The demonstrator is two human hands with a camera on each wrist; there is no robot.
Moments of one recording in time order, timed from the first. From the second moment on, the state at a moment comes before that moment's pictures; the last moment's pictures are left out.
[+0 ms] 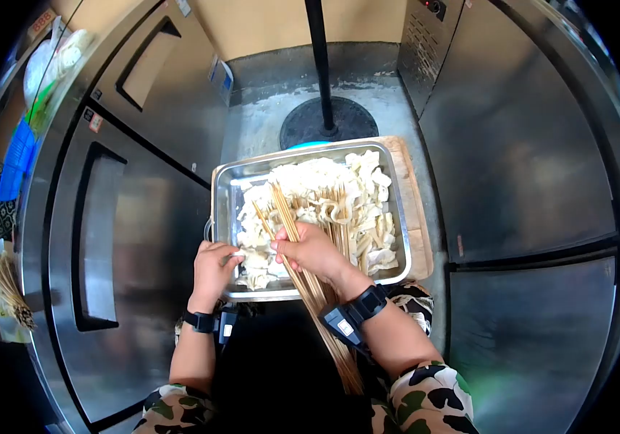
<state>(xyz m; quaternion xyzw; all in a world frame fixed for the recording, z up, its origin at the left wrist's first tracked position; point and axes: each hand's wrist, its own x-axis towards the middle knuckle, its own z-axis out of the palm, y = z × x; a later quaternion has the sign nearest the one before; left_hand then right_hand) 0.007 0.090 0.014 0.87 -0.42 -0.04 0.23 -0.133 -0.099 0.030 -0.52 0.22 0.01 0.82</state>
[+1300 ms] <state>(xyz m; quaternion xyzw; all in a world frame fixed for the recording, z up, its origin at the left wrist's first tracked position) 0.005 0.020 0.018 0.59 -0.15 -0.34 0.72 -0.120 -0.097 0.036 -0.53 0.26 0.07 0.80</state>
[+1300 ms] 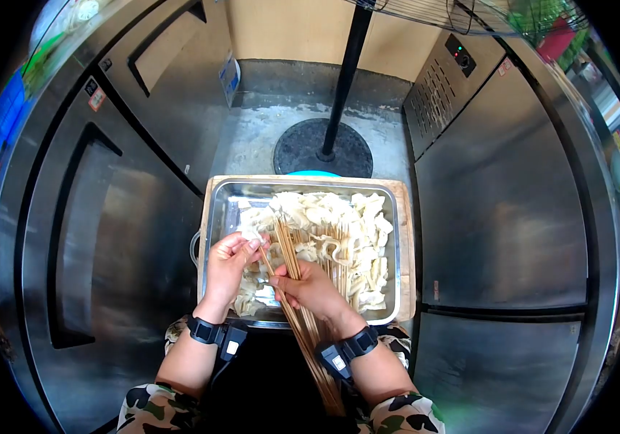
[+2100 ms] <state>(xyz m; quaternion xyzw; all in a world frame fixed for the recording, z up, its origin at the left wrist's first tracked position) 0.023 0.030 0.033 0.57 -0.07 -0.45 0.69 -0.119 -0.094 0.038 -0.53 0.22 0.10 0.81</state>
